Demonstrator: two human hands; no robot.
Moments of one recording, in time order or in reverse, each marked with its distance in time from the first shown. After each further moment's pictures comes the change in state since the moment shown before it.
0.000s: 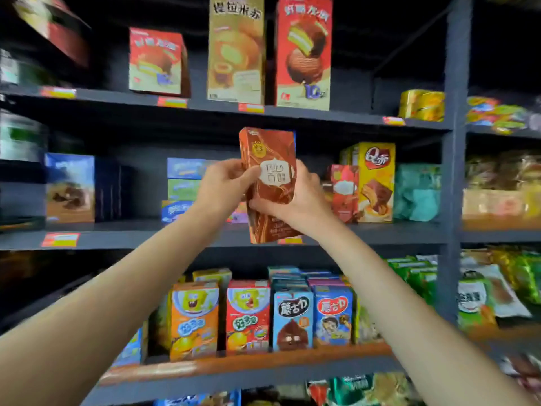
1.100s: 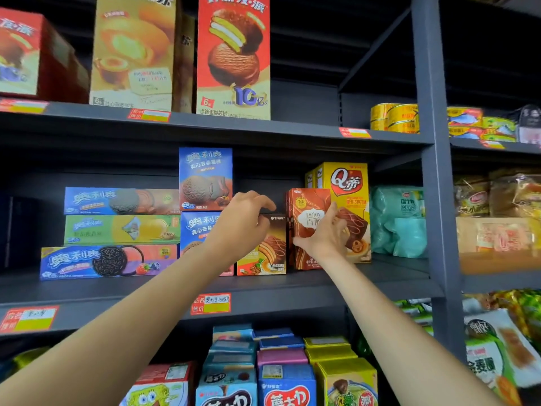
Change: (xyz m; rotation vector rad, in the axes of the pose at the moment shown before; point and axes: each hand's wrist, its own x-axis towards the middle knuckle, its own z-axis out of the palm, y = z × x) left_hand 0.110 -0.060 0.157 0.797 -0.131 0.387; right_hand 0.128 0.212 -0.044 -0.201 0.199 0.436
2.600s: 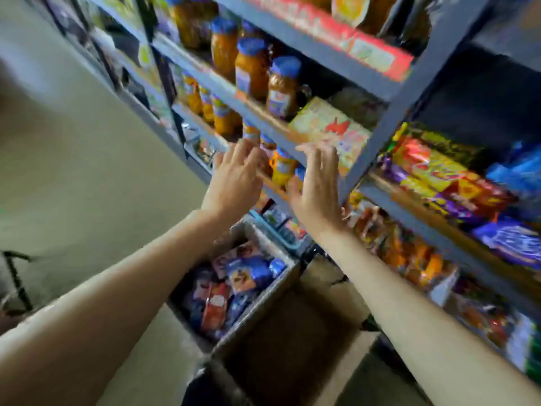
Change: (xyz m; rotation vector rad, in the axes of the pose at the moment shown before) left_hand -0.756 -0.307 -0.232 0.554 -0.255 -0.973; right_hand -0.742 -0.133 0.410 0.475 -0.861 -0.773
